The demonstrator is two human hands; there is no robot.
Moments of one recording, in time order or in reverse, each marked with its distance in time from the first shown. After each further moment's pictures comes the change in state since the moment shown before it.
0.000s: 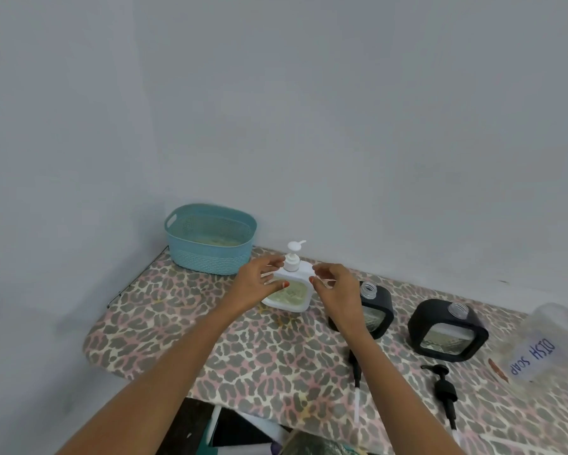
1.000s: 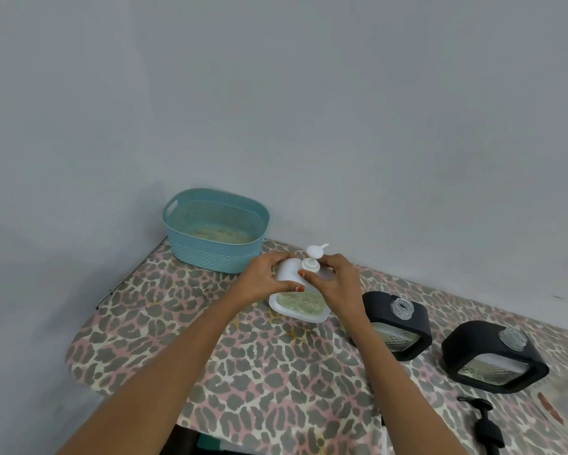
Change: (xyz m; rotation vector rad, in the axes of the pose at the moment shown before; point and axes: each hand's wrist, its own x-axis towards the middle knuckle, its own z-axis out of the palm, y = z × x) left_hand 0.053 -0.035 -0.009 0.200 -0.085 -0.029; right_hand 0.051 0.010 0.046 0.050 -0.128 0.013
